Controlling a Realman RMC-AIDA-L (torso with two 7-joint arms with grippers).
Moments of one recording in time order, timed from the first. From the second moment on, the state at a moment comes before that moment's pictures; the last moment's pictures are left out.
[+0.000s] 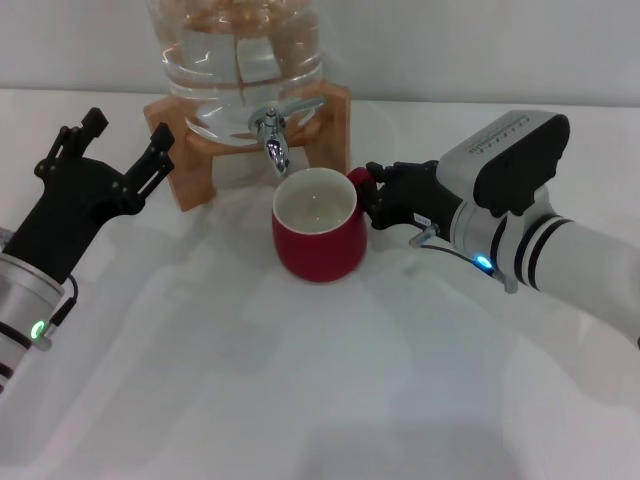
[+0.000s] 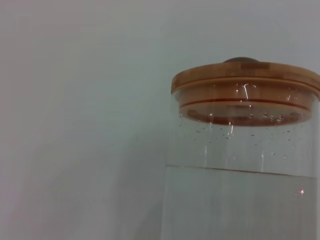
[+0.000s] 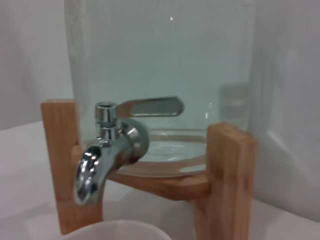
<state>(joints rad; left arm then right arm) -0.29 -2.09 1.57 0.35 -2.93 -1.21 2.66 0.80 2.03 0.61 0.51 -2.42 -0.43 0.29</state>
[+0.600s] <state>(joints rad) -0.29 -2.09 1.56 0.32 -2.93 -1.21 2.66 0.80 2.03 0.61 0.51 -2.42 -0.43 0.29</state>
